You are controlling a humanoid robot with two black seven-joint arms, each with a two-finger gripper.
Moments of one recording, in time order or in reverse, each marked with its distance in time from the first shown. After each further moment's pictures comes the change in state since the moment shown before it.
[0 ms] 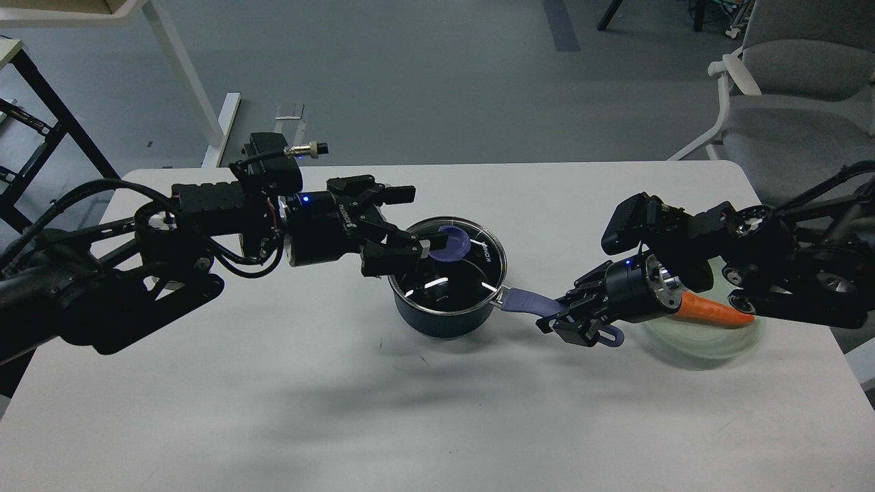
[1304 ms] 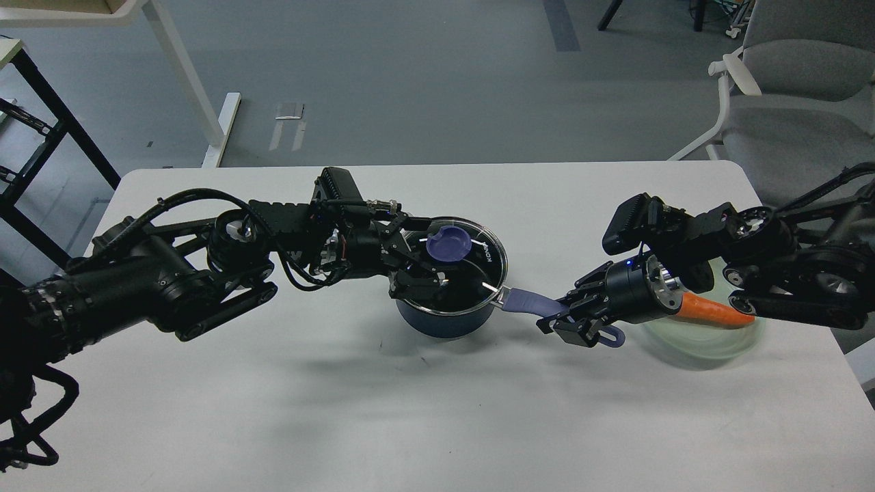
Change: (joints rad) left arm -0.041 -0.228 0.137 0.338 0.061 0.019 0.001; right arm -0.003 -0.001 0.001 0.000 0.006 -0.002 0.000
